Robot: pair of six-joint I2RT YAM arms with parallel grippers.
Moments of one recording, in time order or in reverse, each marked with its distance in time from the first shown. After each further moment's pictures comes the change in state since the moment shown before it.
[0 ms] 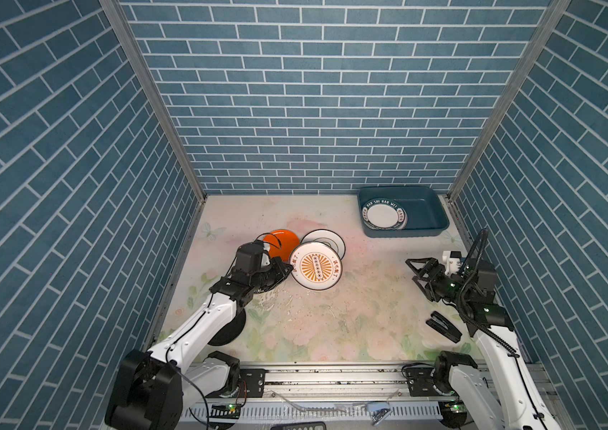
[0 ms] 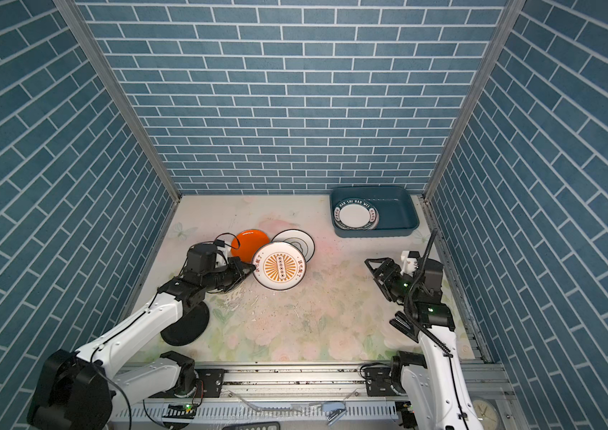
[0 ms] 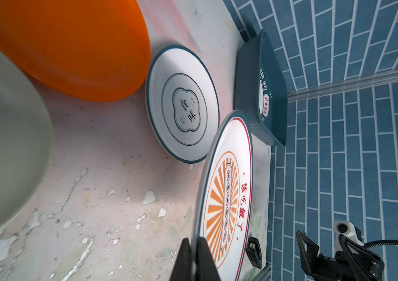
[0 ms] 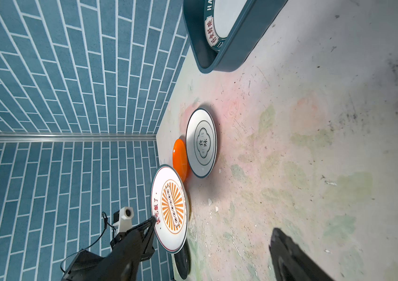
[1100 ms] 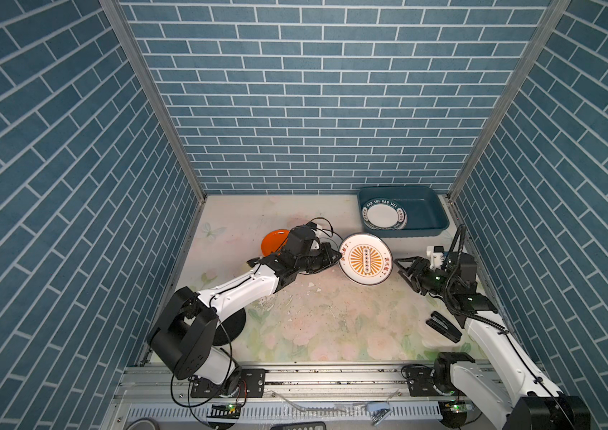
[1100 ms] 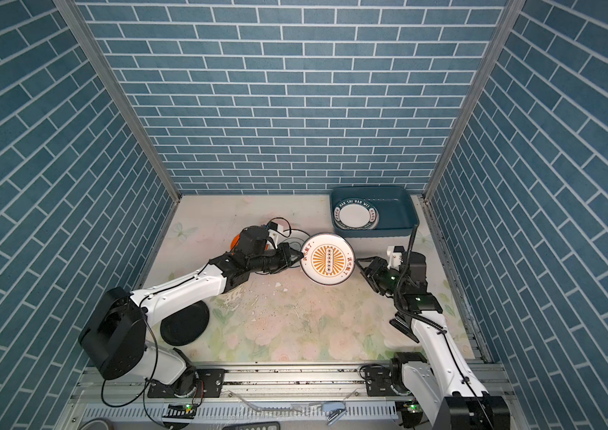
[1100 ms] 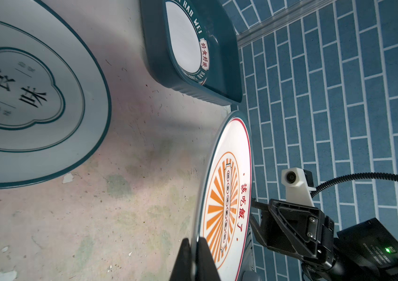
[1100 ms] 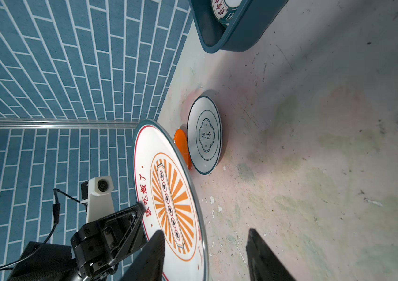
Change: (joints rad) left arm -0.323 0.355 0.321 0.162 -0.034 -0.051; right arm 0.127 0.166 -0.030 0.214 0.038 0.060
